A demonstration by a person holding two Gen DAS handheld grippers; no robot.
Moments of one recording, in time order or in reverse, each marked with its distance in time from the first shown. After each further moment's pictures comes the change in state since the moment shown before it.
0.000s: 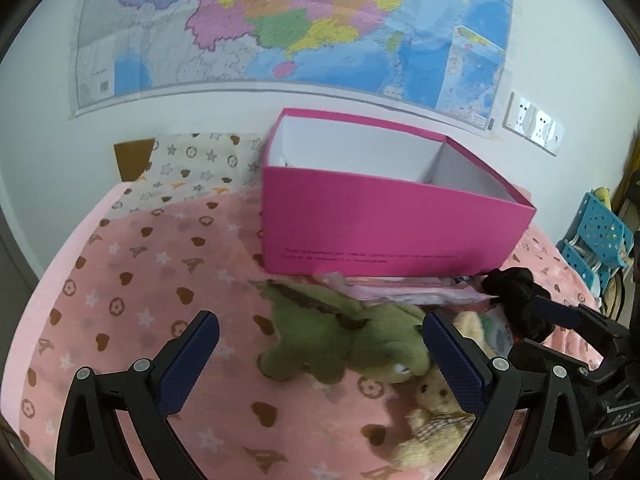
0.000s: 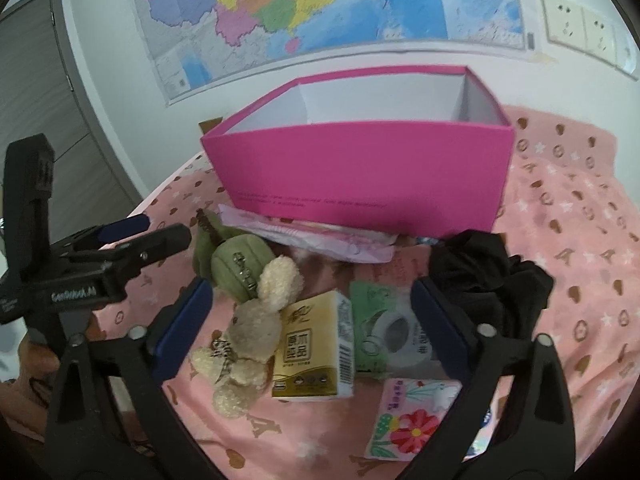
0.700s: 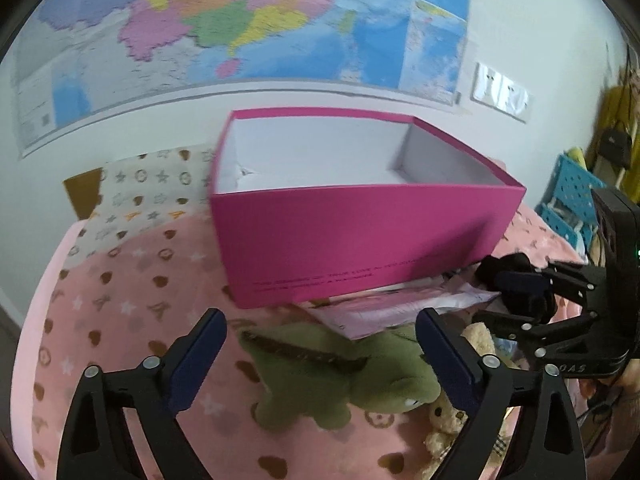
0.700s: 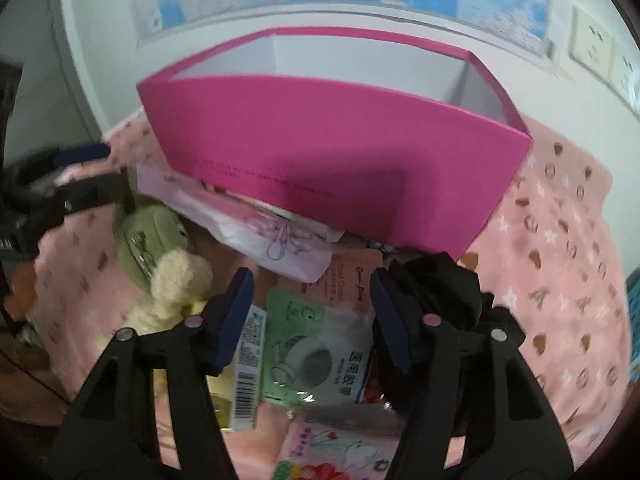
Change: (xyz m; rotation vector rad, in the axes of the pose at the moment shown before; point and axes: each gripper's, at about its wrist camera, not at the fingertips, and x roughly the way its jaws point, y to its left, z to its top) left arm 0.035 -0.009 0.025 0.170 0.046 -0.115; right arm 0.049 -0.026 0.011 -0.212 0.146 -0.189
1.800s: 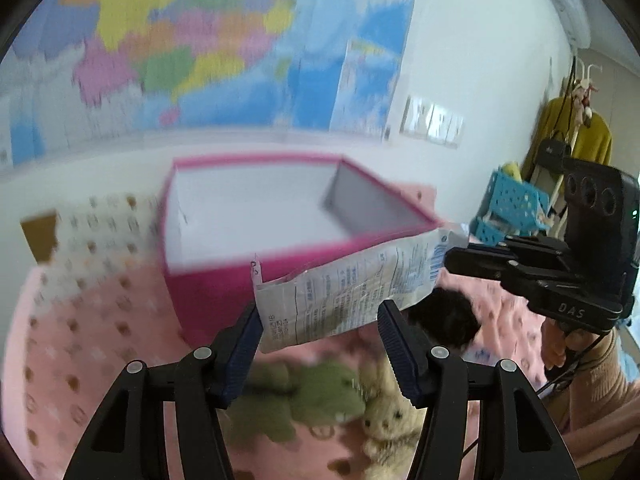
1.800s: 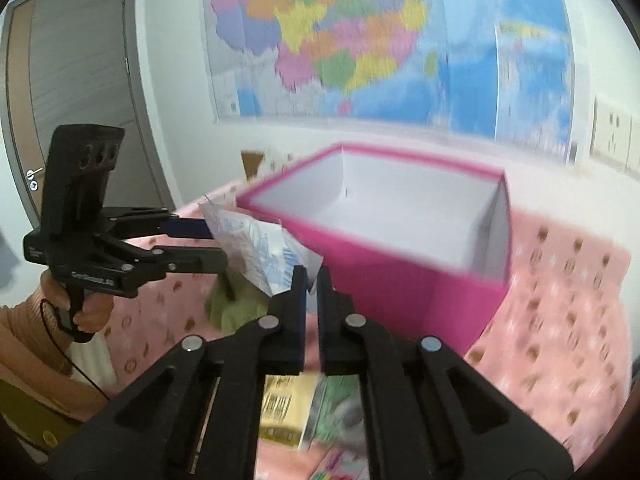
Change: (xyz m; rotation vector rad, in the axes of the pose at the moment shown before) left arm -0.049 -0.009 0.035 0.055 -0.115 -0.220; right arm -0.097 -0.003 0.040 -0.051 -0.377 0.218
